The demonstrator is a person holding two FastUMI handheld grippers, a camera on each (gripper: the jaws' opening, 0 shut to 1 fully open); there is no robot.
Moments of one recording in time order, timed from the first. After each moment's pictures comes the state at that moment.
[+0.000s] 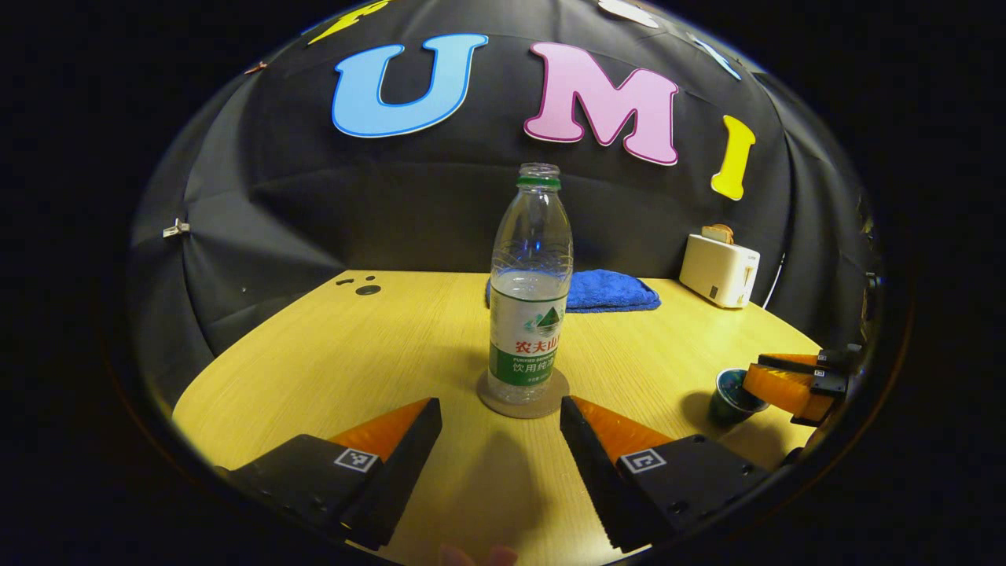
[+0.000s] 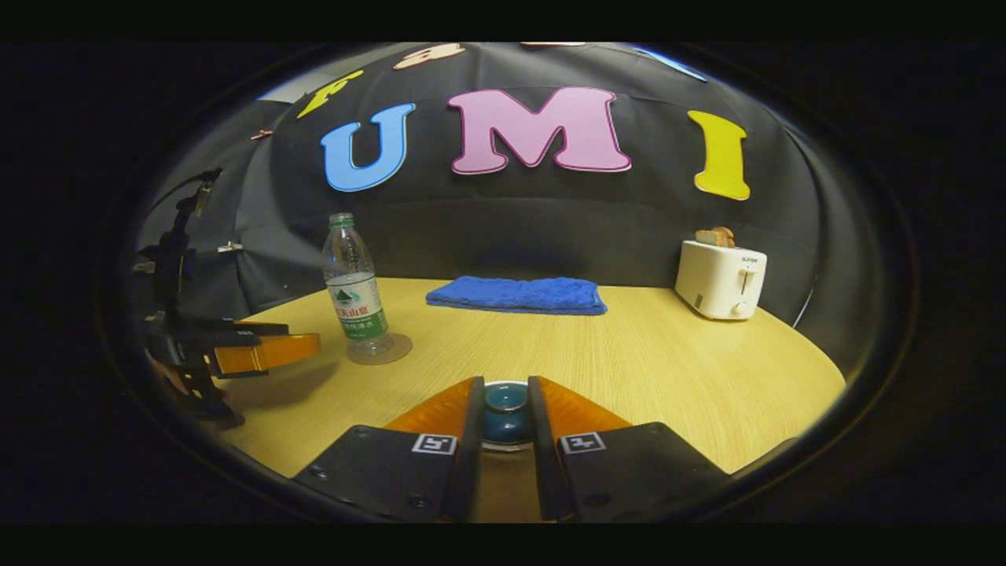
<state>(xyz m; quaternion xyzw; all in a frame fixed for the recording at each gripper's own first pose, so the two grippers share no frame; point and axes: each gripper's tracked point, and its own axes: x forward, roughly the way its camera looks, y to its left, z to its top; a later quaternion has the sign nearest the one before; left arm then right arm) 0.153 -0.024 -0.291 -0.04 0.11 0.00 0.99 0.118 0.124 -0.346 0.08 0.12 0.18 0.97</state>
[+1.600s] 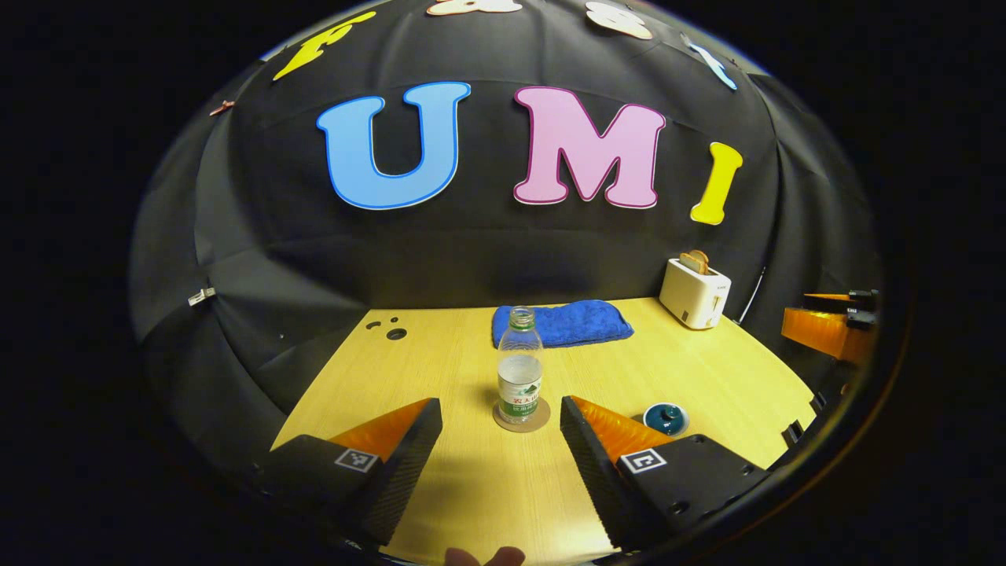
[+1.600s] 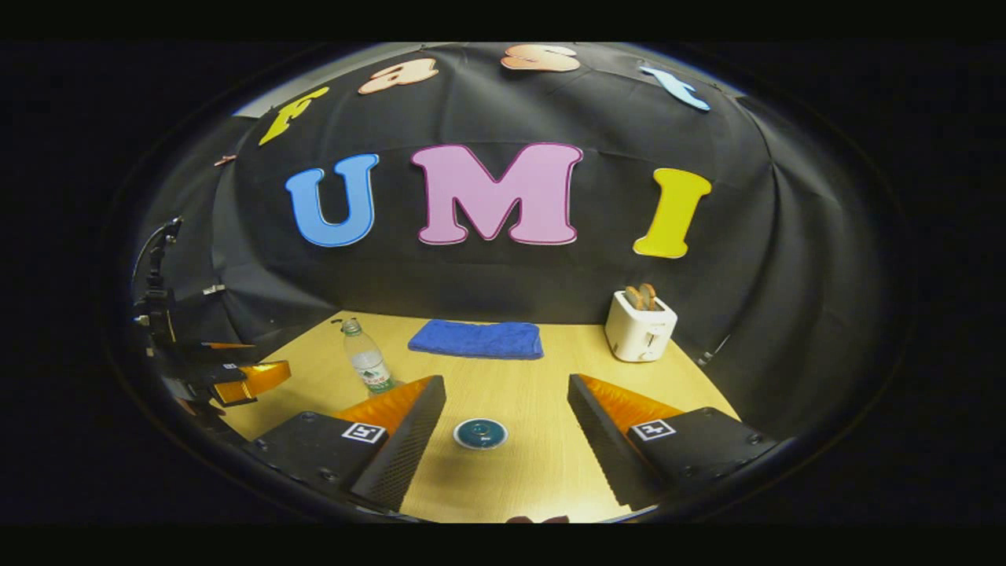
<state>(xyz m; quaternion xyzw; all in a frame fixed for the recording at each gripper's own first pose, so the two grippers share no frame) 0.064 -0.018 -0.137 -0.01 0.13 0.00 0.99 0.046 0.034 -0.140 0.07 0.14 0.10 0.98</state>
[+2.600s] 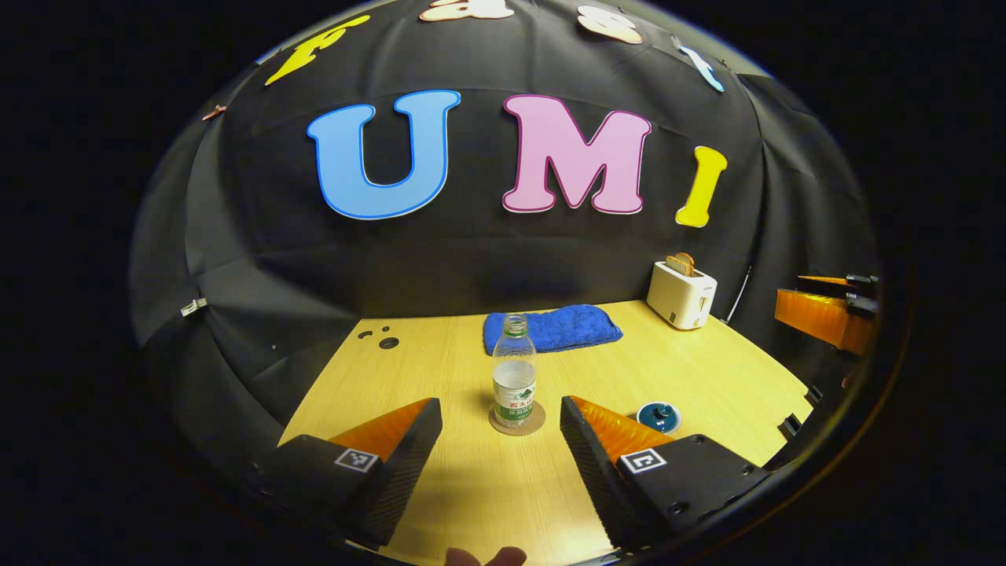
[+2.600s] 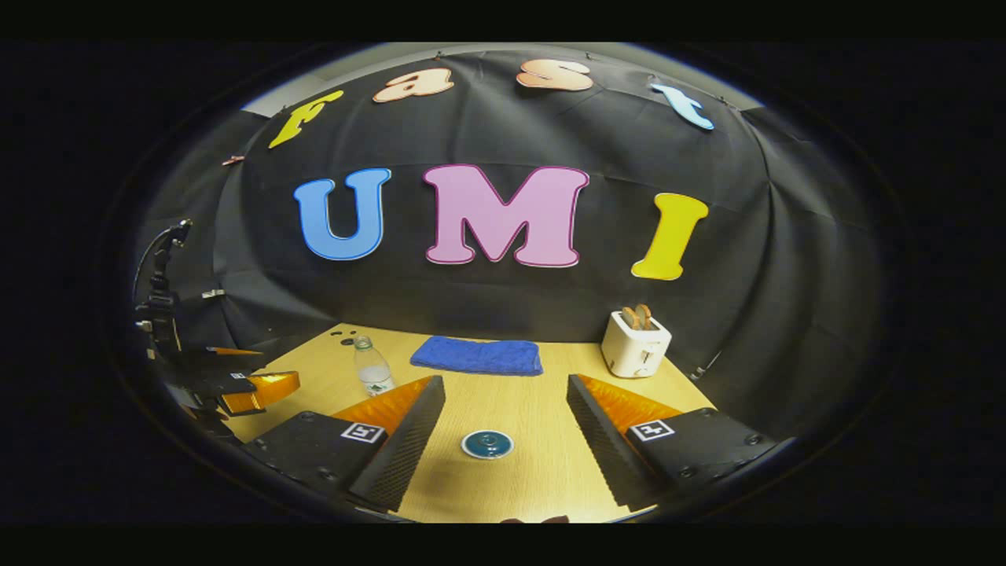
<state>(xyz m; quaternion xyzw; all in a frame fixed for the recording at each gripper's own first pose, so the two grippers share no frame) 0.062 -0.016 -0.125 0.00 0.12 -0.02 0.99 0.039 0.052 -0.115 0.07 0.09 0.08 0.99</state>
